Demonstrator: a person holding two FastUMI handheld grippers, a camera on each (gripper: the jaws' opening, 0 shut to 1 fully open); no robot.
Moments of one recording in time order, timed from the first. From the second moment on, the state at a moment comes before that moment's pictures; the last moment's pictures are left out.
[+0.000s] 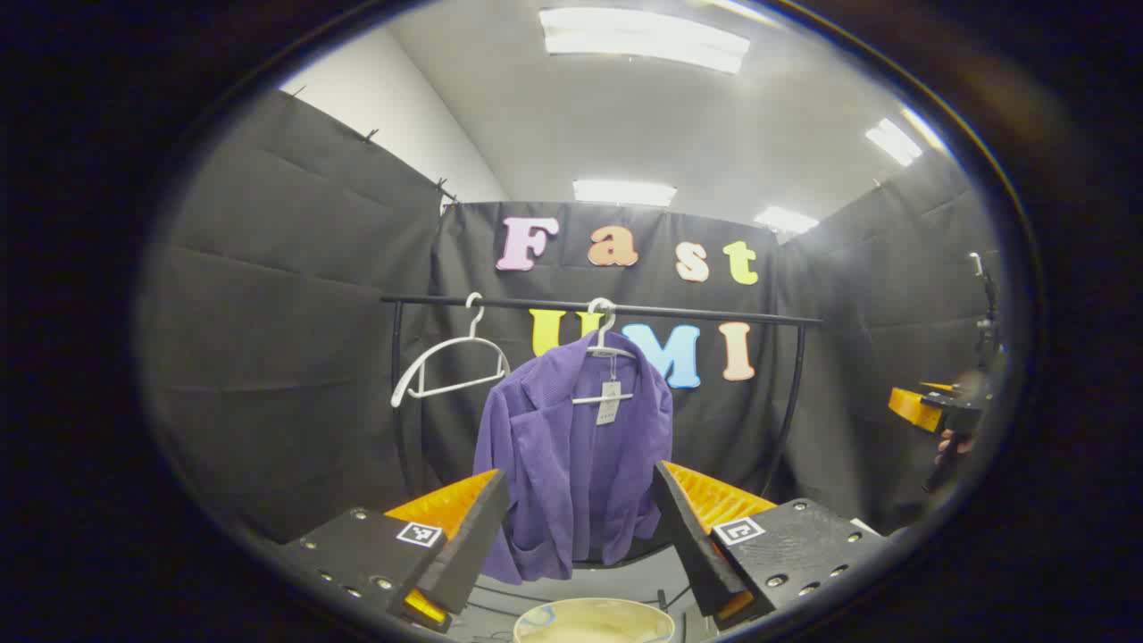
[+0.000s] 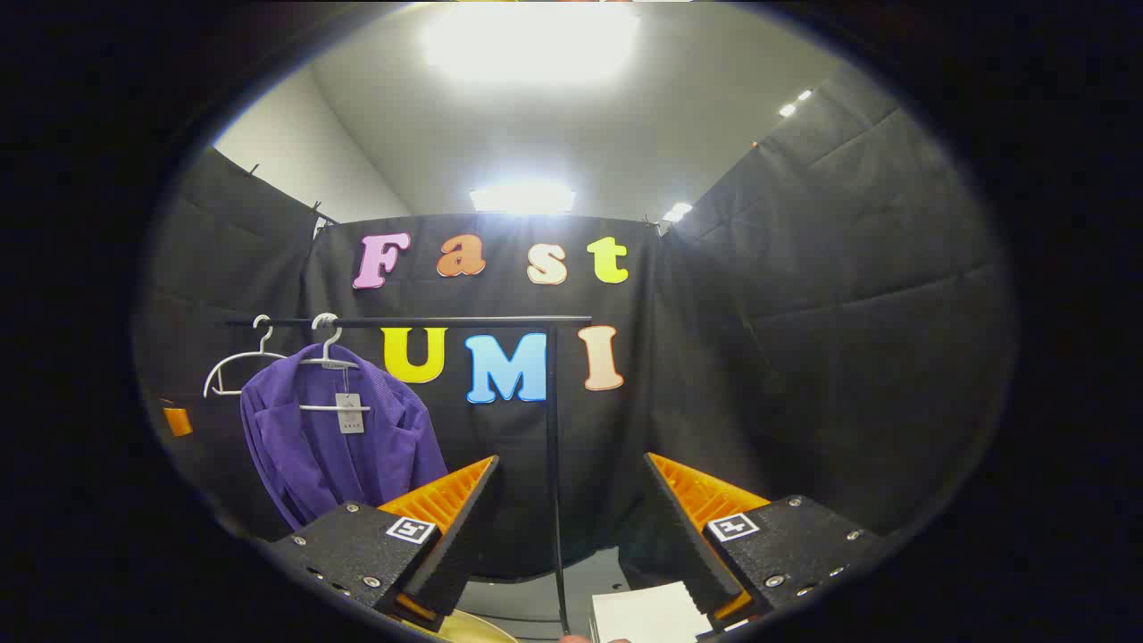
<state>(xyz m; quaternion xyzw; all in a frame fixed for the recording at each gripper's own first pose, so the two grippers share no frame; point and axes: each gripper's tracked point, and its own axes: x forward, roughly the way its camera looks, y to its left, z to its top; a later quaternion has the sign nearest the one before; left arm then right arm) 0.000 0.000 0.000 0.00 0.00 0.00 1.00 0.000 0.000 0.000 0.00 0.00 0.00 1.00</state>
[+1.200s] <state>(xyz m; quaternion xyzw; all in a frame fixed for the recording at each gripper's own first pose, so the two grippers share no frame) 0.011 0.011 -0.011 -0.02 0.02 0.03 1.00 0.020 0.065 -0.006 0.01 0.05 0.08 1.00</state>
